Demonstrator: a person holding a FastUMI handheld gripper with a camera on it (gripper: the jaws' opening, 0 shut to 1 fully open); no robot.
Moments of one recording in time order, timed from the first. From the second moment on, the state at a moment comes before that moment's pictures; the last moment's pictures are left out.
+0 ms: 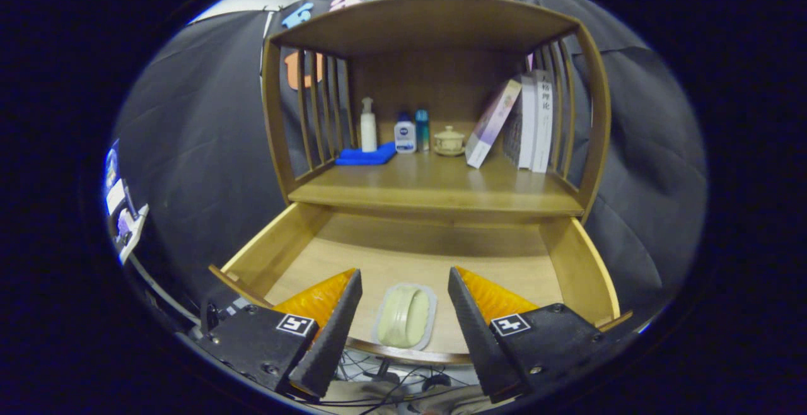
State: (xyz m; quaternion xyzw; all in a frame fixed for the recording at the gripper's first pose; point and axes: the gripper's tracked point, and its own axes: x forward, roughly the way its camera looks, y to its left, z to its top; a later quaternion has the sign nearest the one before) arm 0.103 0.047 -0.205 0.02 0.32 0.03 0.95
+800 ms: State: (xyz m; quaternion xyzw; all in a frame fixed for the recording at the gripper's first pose) arm 0.124 0.059 -0.295 0.08 0.53 0.05 0.84
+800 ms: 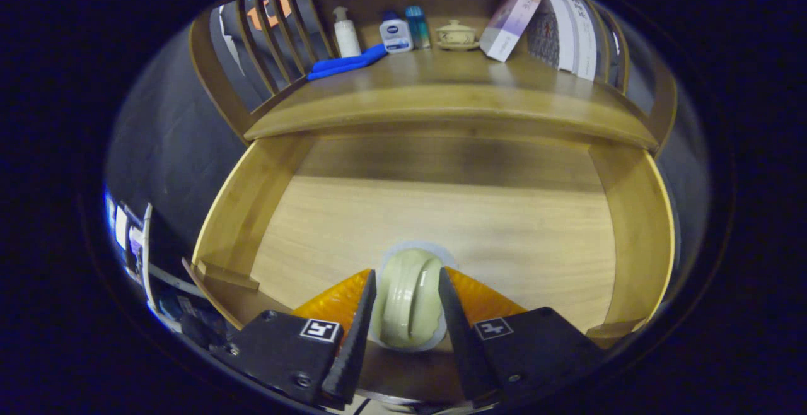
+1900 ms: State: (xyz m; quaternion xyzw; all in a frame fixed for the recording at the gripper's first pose) arm 0.163 0.040 -0.235 0.03 0.46 0.01 0.89
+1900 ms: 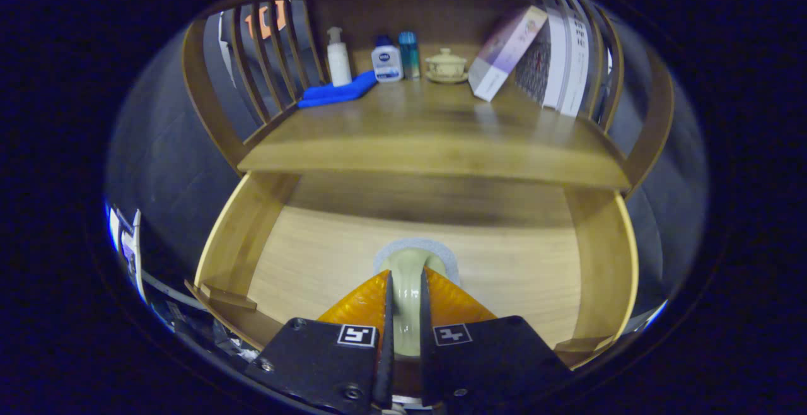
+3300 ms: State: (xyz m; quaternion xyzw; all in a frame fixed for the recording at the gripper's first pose) arm 0.375 0.008 -0.186 -0.01 0.43 -0.02 0.90
